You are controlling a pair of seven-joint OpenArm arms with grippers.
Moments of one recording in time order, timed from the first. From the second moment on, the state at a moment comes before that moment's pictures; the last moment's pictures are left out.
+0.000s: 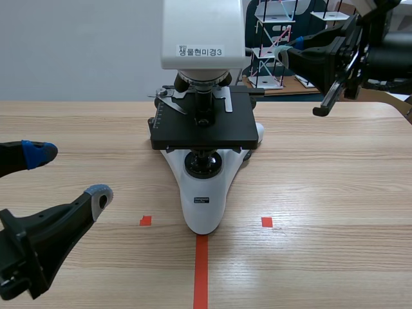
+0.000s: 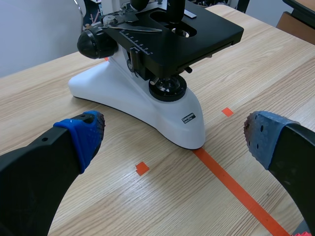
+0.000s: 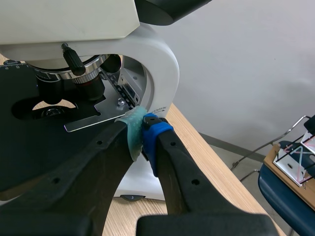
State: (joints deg) left arm 47.4 -32.6 -8.0 120.1 -21.6 -26.6 -9.6; right arm 12.1 35.6 -9.6 87.7 14.0 45.3 7.6
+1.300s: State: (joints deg) left arm 47.4 -32.6 -8.0 120.1 -21.6 -26.6 -9.6; right arm -50.0 31.0 14.7 120.5 17.7 30.1 15.5
